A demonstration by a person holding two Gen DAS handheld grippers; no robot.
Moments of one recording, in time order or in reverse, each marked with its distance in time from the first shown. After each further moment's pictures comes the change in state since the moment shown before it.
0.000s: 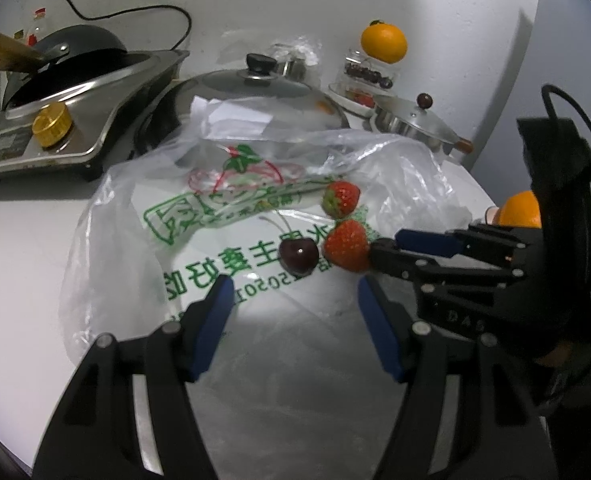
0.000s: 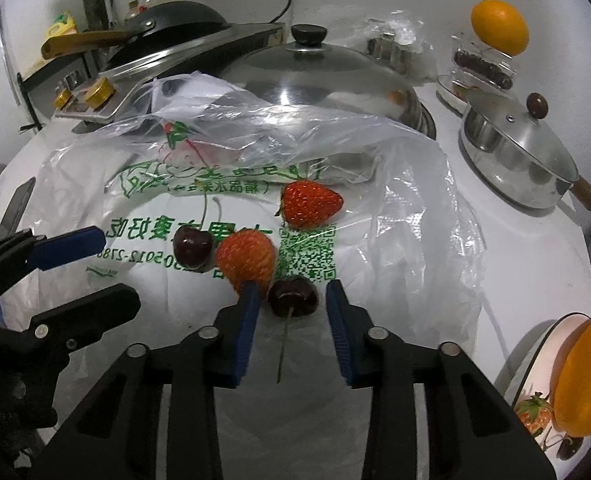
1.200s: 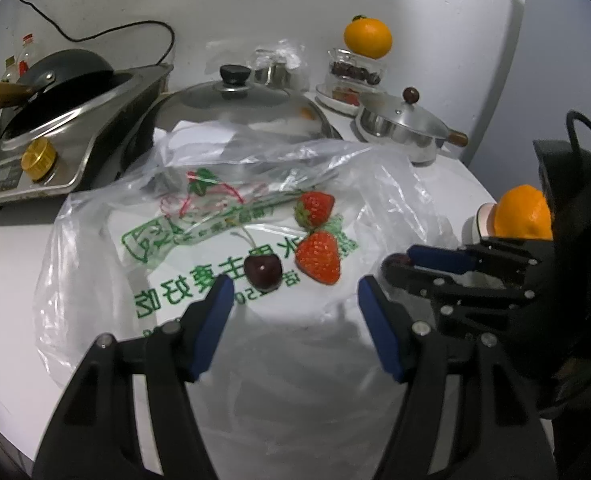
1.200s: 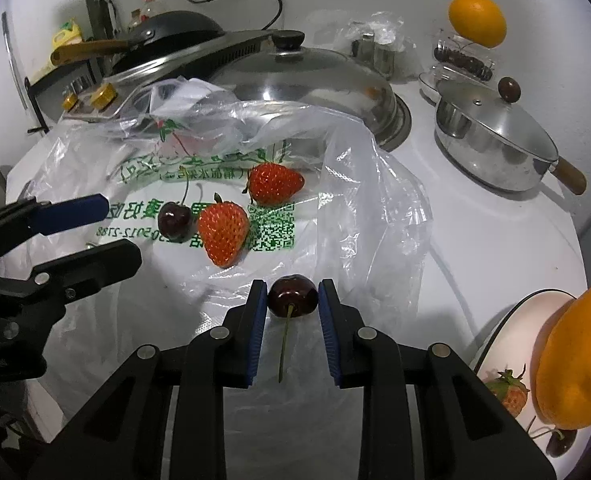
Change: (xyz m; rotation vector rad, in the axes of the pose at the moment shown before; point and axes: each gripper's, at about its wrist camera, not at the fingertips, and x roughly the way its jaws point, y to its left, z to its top) left arm 0.000 -0.036 0.014 0.059 0.007 0.038; right arm -0.022 -0.031 -0.021 0.008 -0.023 0.015
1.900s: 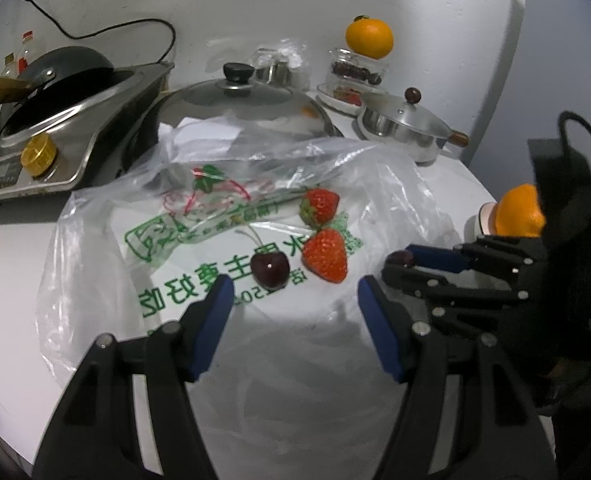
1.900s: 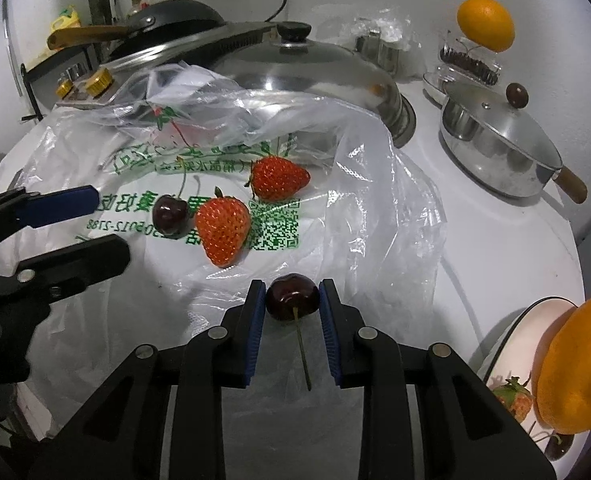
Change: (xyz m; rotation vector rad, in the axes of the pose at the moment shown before) left arm 0.000 0.007 -0.004 0.000 -0.003 -0.011; right arm 0.007 0.007 0.001 -0.027 0.006 -0.029
